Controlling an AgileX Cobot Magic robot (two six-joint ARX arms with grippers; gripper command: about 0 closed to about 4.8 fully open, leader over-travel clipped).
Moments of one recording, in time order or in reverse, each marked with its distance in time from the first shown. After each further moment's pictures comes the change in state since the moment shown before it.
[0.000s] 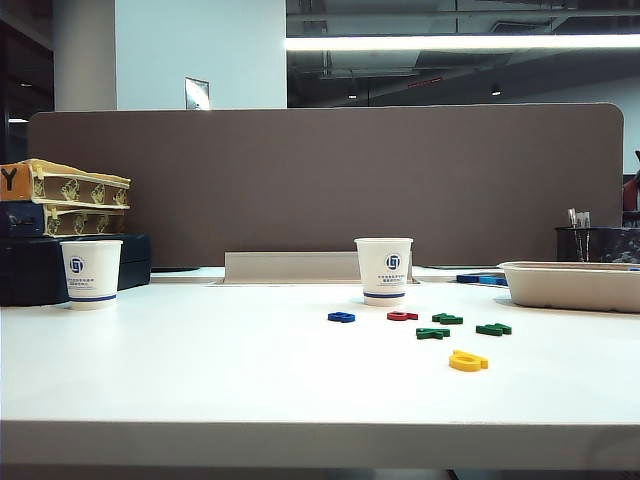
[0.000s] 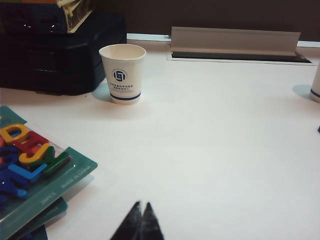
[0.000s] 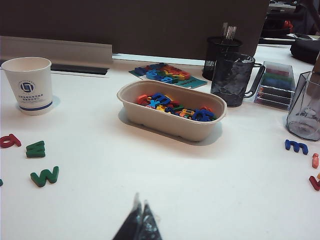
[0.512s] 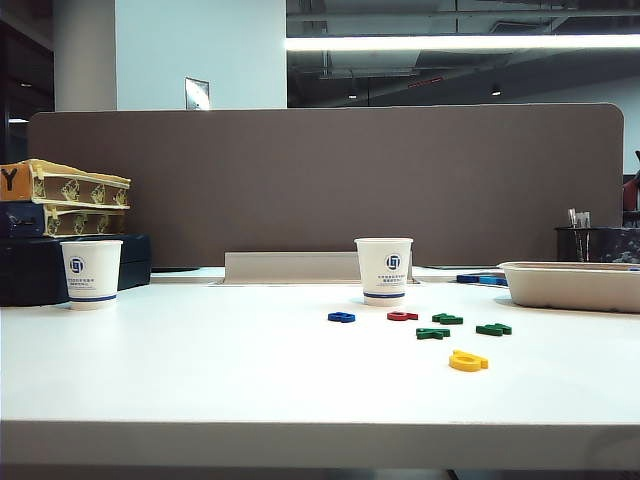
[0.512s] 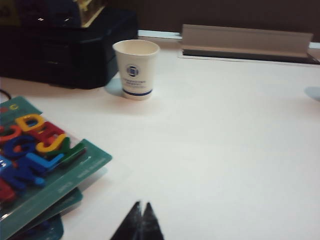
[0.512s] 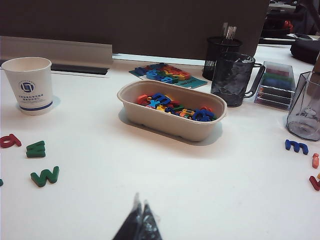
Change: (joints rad) left arm 0.048 -0.082 0.000 -0.092 0.005 -0.032; right arm 0.000 0.000 0.000 0.000 0.000 0.000
